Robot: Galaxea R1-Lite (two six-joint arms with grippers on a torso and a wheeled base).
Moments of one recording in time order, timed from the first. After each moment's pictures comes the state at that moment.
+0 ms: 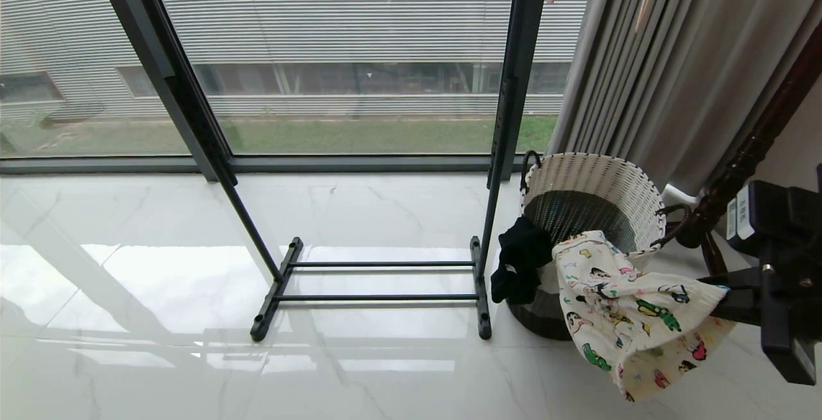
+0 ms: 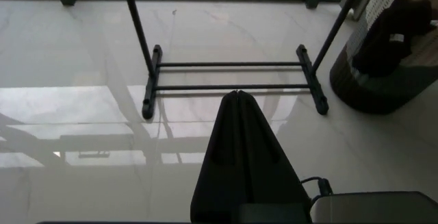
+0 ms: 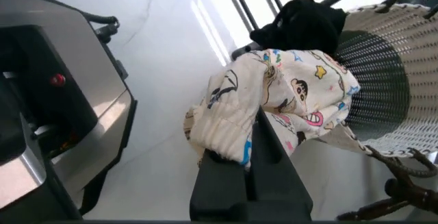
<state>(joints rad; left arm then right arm) -0.16 0.09 0.00 0.00 0.05 0.01 0.57 1.22 -0.98 0.42 0.16 -0.57</state>
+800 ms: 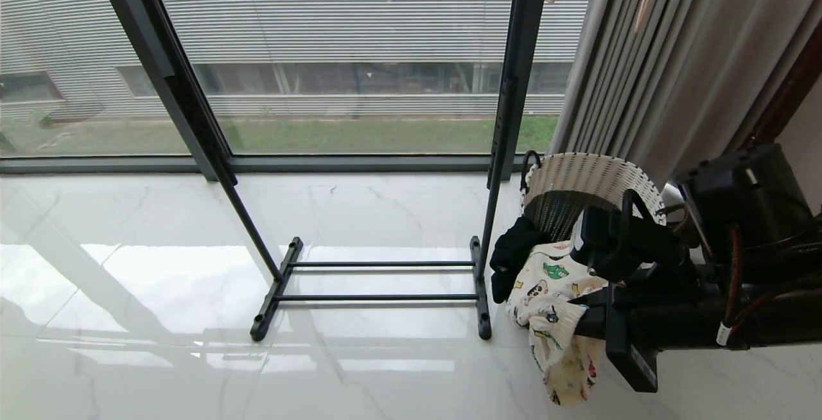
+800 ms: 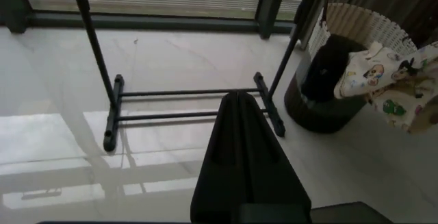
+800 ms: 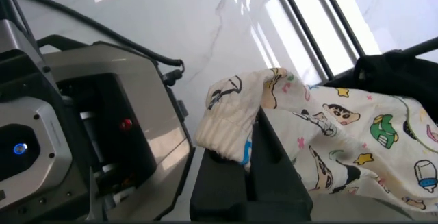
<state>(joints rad) -0.30 0.10 -0.12 0.00 0.06 -0.05 0.77 1.48 -0.94 0.14 0.25 -0.35</state>
